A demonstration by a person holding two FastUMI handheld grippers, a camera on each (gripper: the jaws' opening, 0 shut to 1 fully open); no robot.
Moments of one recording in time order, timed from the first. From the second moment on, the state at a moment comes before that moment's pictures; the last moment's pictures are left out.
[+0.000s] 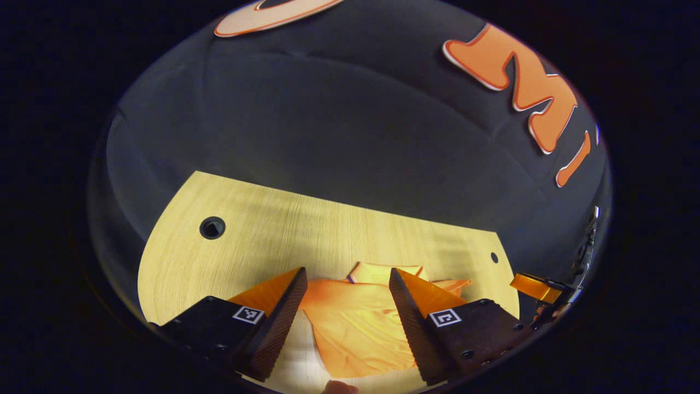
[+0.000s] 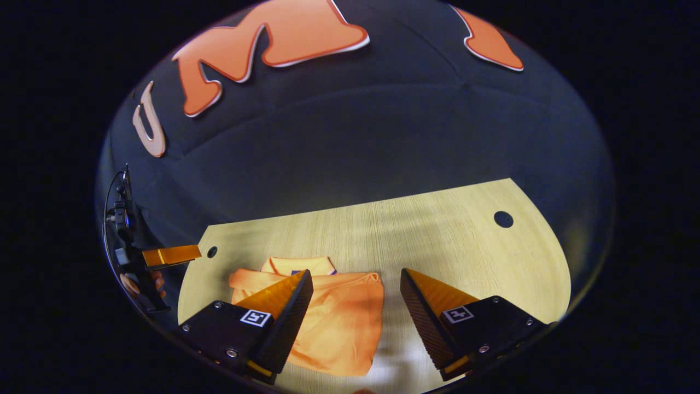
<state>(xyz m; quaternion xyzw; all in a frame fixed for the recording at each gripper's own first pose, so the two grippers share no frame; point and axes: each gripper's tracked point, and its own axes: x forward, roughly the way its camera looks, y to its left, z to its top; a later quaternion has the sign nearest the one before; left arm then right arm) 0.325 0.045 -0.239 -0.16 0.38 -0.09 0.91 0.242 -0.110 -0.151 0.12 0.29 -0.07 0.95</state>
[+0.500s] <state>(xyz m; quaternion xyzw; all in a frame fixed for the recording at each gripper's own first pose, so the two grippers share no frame) 0.216 0.025 -0.121 -0.12 0.27 -0.09 0.95 0.145 -0.091 -0.088 0.06 0.22 -0.05 0.97</state>
